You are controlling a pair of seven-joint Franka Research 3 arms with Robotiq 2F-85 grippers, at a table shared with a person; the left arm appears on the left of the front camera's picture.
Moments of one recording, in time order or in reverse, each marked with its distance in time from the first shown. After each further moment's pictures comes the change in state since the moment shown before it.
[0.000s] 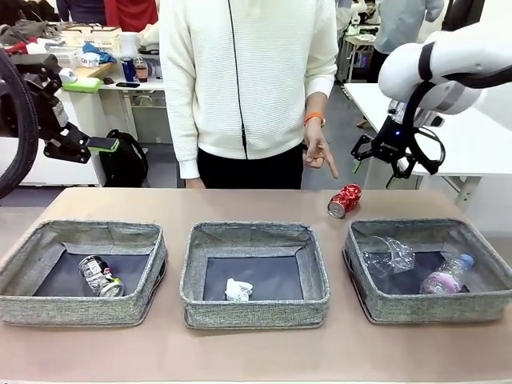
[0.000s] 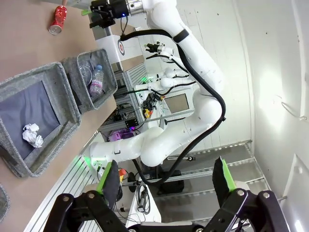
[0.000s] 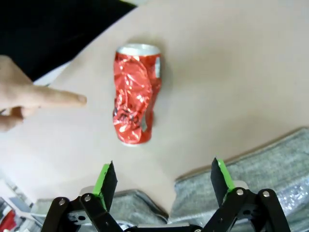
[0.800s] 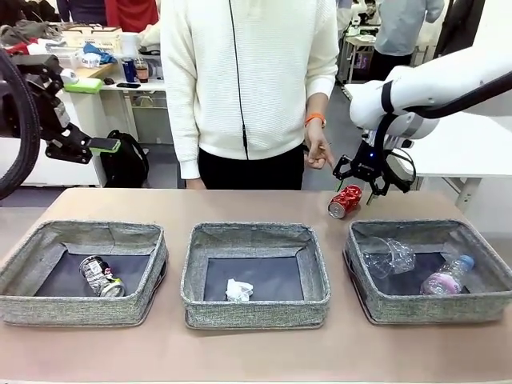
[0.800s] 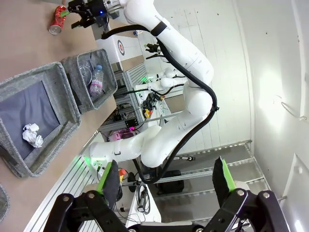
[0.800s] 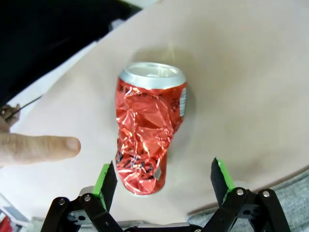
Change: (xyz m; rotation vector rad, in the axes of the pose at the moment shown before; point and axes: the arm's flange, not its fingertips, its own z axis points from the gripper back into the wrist) left arm 0.000 0.000 0.000 0.000 0.000 0.000; right arm 0.019 0.027 -0.074 -0.052 0.014 -0.004
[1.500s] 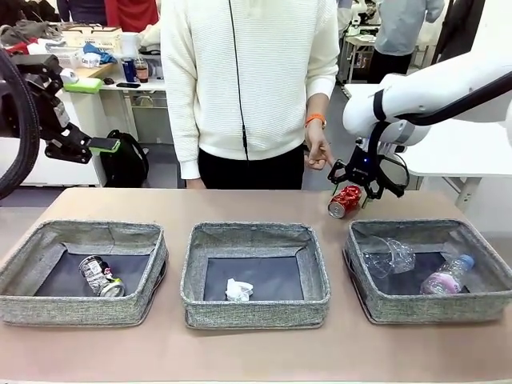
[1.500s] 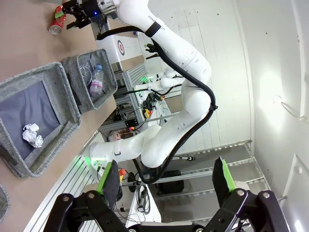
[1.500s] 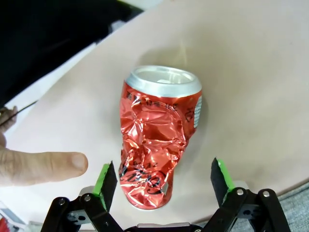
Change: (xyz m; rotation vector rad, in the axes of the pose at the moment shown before) left arm 0.000 0.000 0.000 0.000 0.000 0.000; right arm -0.002 0.008 -0.018 -0.008 -0.012 0.012
